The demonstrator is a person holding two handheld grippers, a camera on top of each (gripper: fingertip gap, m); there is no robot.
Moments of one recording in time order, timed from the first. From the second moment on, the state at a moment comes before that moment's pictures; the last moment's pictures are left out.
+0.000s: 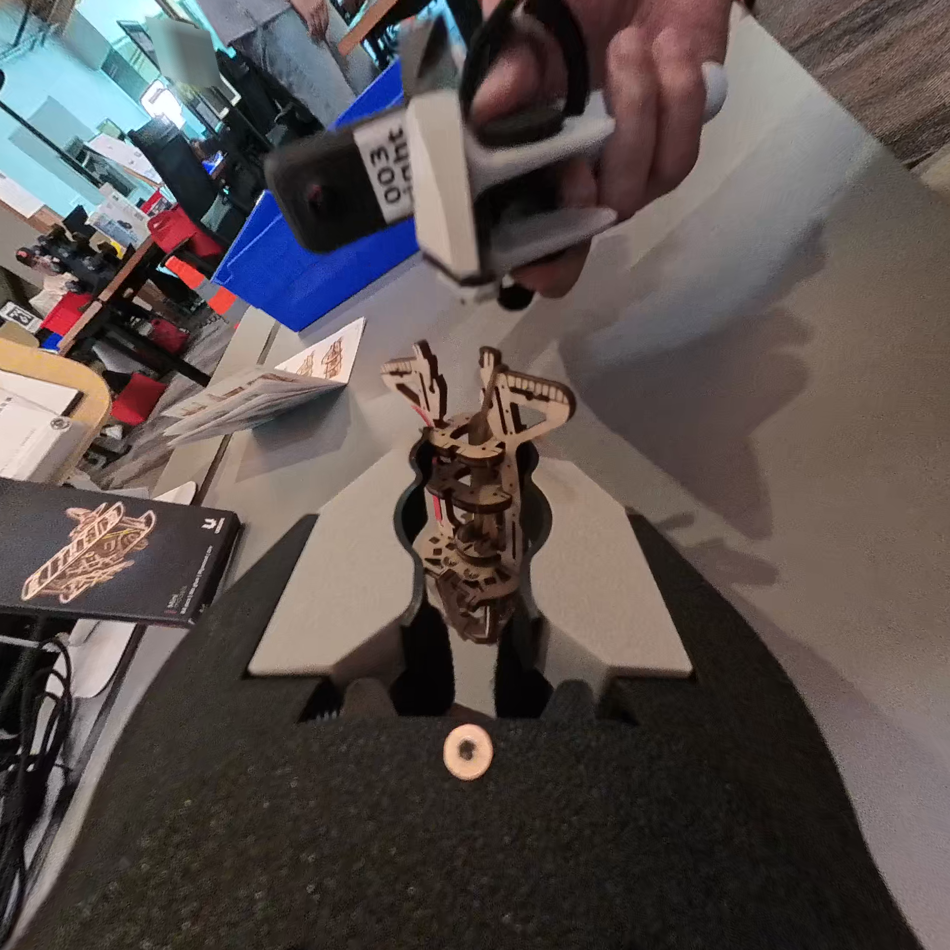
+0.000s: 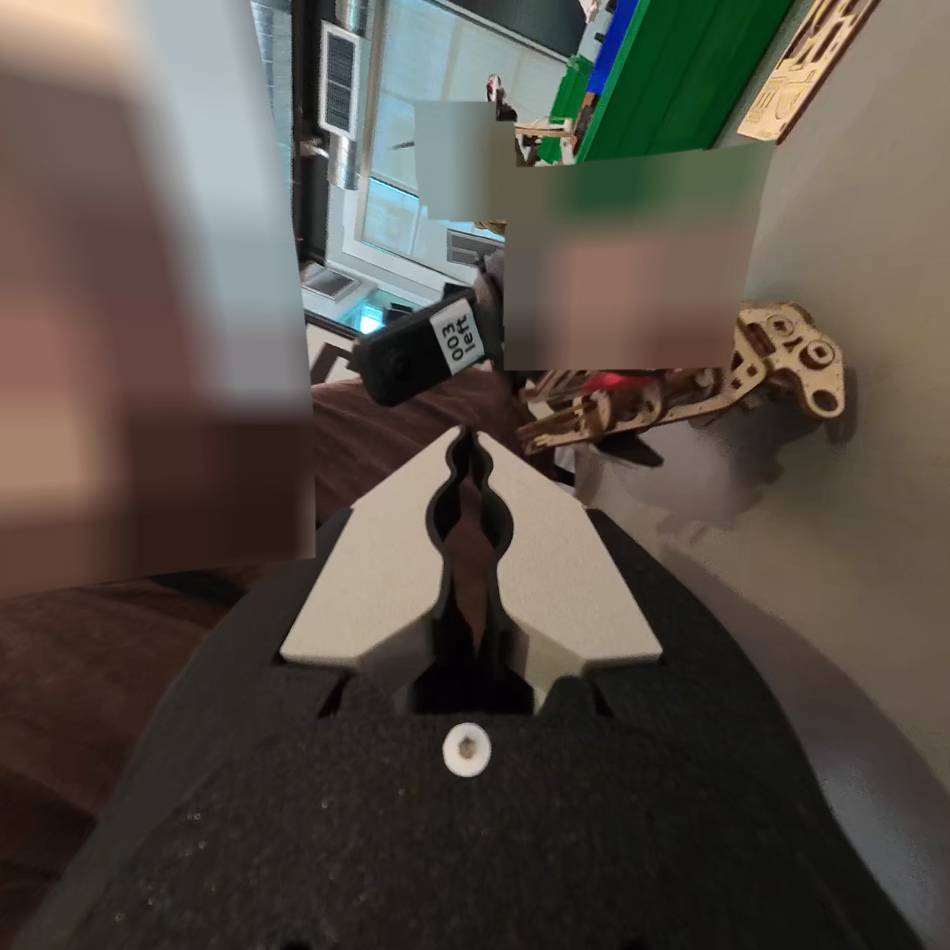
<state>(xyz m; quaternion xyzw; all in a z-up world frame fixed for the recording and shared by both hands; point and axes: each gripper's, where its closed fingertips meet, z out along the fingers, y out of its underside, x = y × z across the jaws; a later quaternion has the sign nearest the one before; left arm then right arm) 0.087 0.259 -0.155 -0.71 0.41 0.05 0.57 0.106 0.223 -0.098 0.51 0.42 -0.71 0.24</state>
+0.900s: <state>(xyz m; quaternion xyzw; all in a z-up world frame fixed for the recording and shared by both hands) 0.088 0.271 -0.140 -0.71 0.36 0.10 0.59 0.108 0.236 -0.093 0.53 0.68 -0.47 -0.16</state>
